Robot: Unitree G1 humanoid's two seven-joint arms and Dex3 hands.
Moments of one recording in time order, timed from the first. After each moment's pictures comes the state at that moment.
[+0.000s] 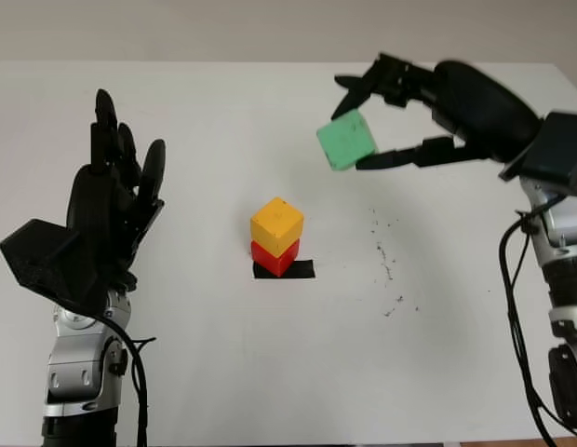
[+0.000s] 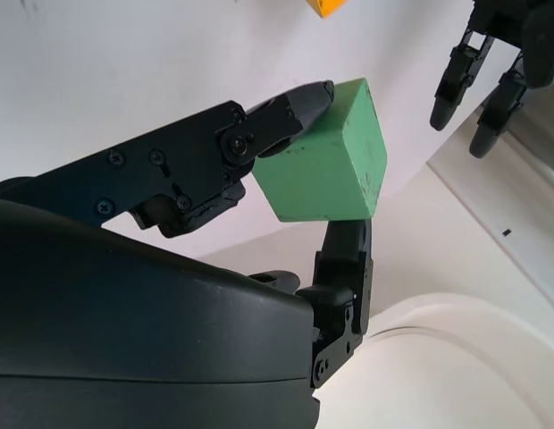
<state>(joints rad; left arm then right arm) -0.20 0.19 0.22 -0.19 -0.14 0.09 -0.04 -0.95 -0.60 0.05 0.55 0.00 -0.48 0.70</state>
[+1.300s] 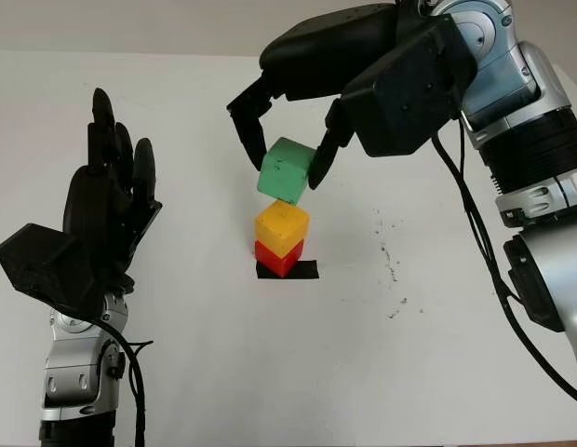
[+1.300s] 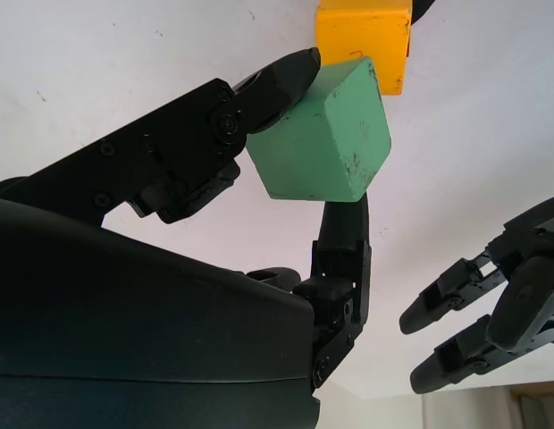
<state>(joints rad) -0.19 0.19 0.23 -0.21 -0.14 0.08 -0.05 -1.38 -0.47 0.38 0.61 -0.34 -0.46 1.02</state>
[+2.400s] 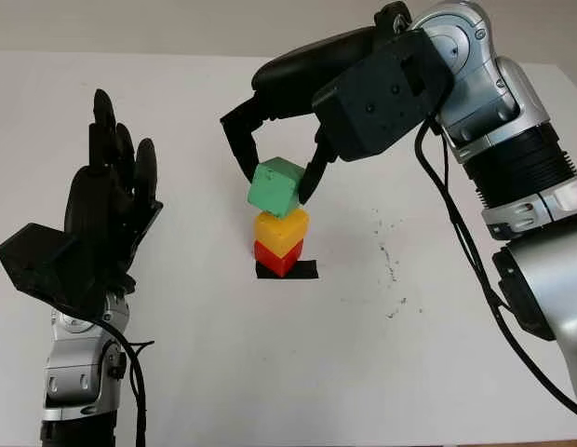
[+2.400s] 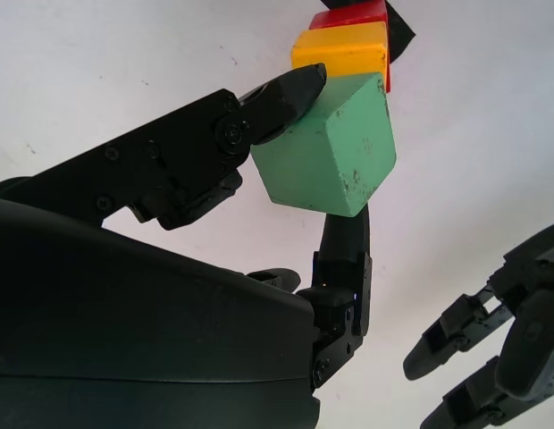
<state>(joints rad) -0.19 0.19 0.22 -0.21 -0.14 0.09 -0.04 -1.34 -0.45 0.41 0.56 -0.35 -0.37 1.06</state>
